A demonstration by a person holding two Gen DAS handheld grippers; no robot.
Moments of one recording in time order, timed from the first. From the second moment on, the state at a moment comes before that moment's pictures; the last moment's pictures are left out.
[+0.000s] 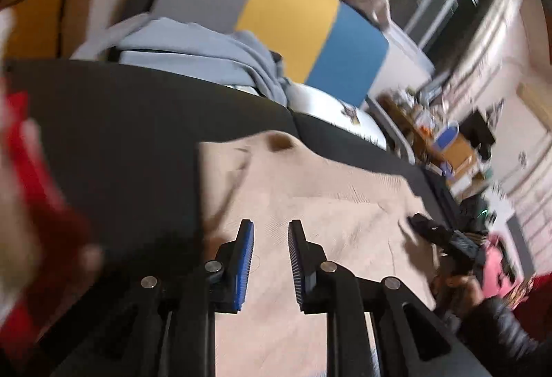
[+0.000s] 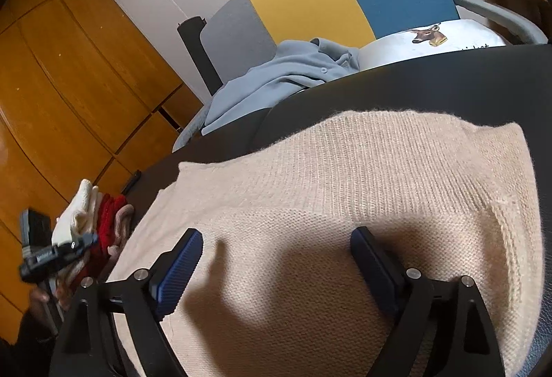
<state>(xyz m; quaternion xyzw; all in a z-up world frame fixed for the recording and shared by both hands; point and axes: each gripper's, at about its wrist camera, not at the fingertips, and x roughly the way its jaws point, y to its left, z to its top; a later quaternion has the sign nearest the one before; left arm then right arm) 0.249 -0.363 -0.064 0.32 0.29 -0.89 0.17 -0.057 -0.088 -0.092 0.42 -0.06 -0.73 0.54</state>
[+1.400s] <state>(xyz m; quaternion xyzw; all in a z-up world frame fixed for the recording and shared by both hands) 0.255 -0.369 -0.084 0.32 0.31 -0.87 0.19 -0.070 -0.051 -0.108 0.41 0.09 -0.82 0.40</state>
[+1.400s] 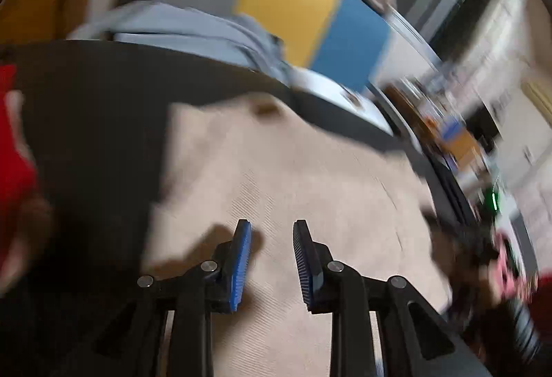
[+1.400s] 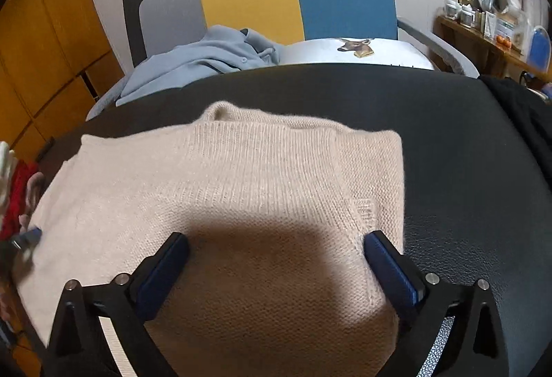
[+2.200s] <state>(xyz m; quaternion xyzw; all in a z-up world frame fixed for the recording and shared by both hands) 0.205 -0.458 -0.128 0.40 0.39 -0.83 0.09 -0.075 -0.040 -0.105 0.40 0.04 -0.81 0.42</state>
